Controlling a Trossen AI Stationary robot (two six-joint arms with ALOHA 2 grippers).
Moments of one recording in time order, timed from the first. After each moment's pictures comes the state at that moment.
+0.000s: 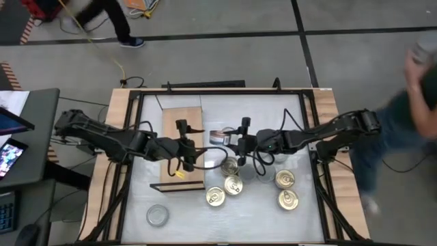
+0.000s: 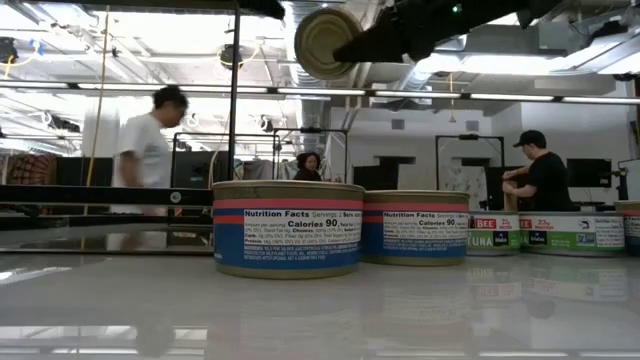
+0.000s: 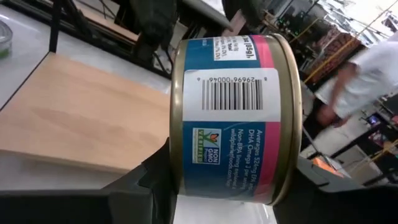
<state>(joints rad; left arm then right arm) -0.27 1.27 1.10 -0.27 -0.67 0.27 0.12 1.42 0.85 0.35 0.40 -0.48</state>
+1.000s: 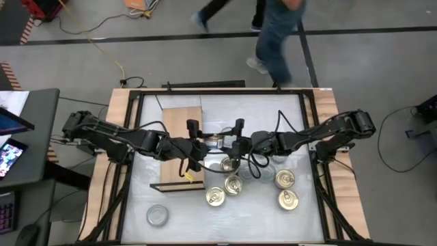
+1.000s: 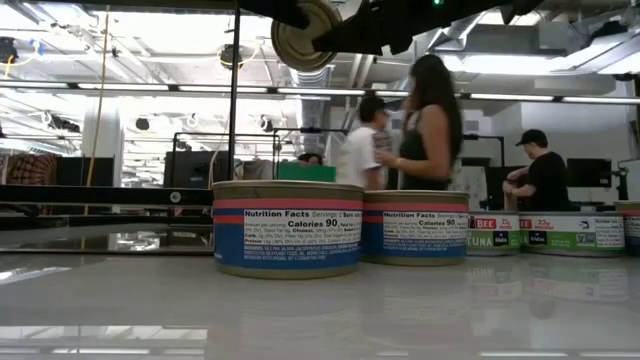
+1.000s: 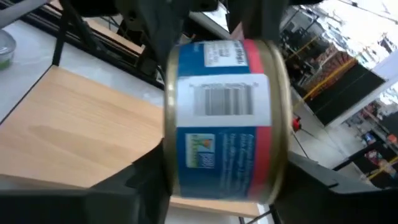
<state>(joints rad) -0.24 1.39 1.23 -0.34 -0.64 0.39 0.14 1.51 0.92 0.39 0.40 -0.52</state>
